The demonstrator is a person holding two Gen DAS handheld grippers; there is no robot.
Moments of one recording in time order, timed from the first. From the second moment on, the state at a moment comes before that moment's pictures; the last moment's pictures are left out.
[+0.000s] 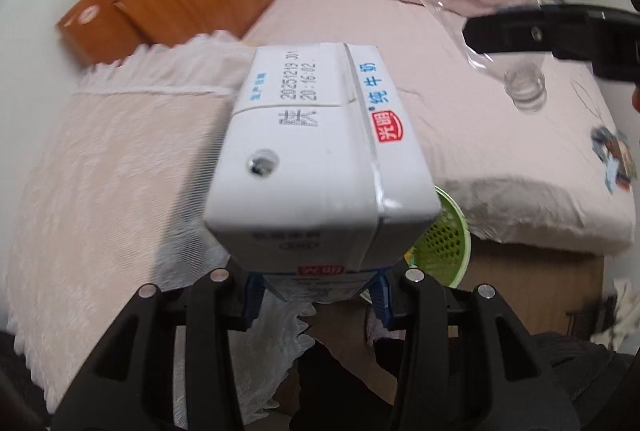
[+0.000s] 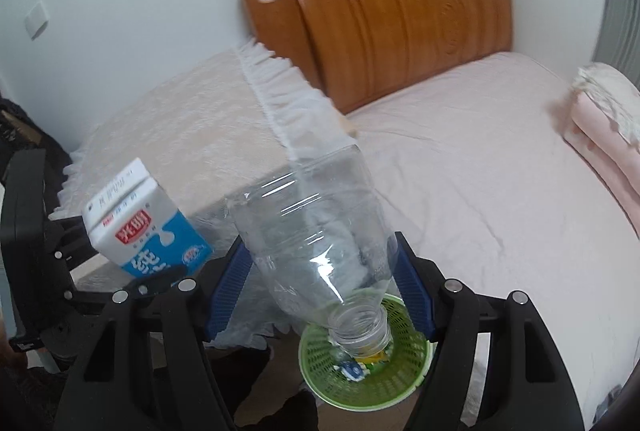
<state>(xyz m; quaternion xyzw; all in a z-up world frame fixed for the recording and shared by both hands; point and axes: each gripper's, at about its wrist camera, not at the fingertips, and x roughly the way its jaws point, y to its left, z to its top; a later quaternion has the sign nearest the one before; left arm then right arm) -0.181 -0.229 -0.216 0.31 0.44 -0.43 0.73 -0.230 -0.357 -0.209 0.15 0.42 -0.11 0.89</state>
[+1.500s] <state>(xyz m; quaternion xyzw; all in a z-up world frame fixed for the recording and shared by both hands) -0.205 -0.242 -0.199 0.29 0.44 -0.42 0.73 -0.289 -0.381 -0.345 0.25 0.56 -0.15 0.77</state>
